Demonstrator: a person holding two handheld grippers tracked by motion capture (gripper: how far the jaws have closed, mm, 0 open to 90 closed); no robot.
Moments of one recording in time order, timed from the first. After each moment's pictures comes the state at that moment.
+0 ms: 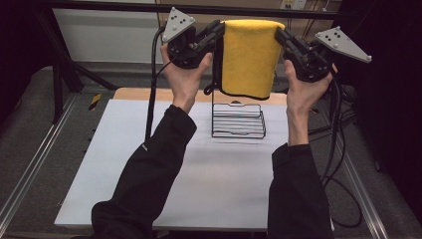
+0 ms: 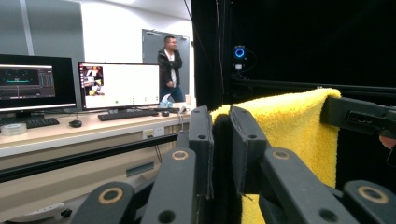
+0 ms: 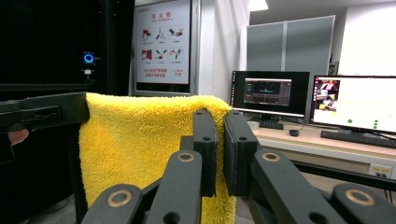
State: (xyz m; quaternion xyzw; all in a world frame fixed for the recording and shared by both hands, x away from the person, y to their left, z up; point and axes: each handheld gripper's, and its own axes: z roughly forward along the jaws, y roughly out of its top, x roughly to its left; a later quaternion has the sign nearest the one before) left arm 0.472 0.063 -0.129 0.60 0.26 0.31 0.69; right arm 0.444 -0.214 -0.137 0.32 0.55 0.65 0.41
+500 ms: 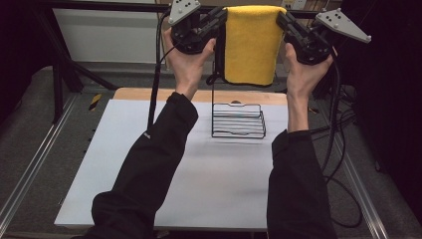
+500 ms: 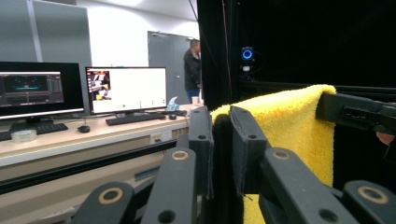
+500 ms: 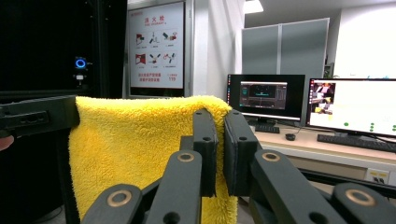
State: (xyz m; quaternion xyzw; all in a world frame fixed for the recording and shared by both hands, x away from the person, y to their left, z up) left arm 0.494 0.056 -0.112 0.60 0.27 0.32 0.68; right arm 0.474 -0.217 -0.119 0.33 0.54 0.65 0.42
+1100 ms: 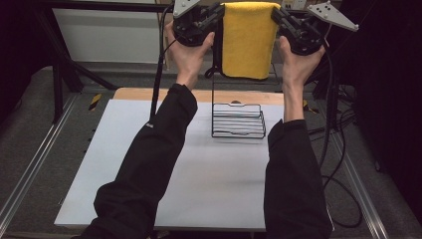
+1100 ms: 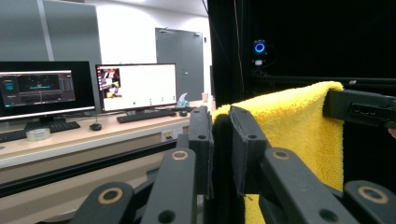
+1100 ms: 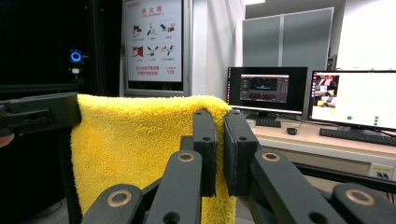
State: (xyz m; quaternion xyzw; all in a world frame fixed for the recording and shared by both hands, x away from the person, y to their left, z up) left arm 0.526 0.056 -0.118 0.61 0.27 0.34 0.66; right arm 0.508 -0.214 -0.122 0.34 0.55 0.64 0.41
